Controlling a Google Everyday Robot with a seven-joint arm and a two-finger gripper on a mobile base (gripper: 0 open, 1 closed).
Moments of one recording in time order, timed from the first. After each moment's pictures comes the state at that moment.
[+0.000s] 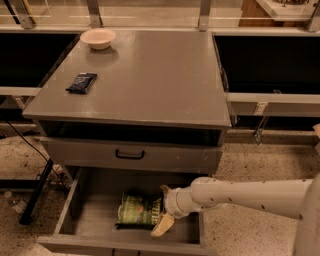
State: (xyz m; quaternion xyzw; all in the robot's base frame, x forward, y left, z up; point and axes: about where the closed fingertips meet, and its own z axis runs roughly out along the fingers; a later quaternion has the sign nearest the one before) arm 0.487 0.004 0.424 -0.59 0.72 0.22 0.29
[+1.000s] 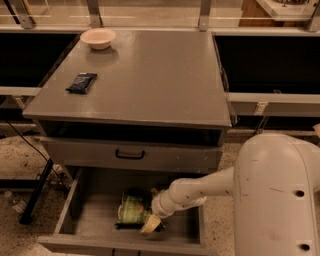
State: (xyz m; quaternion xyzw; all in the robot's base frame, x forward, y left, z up) arm 0.507 0.045 0.358 -0.59 0.75 0.19 0.24
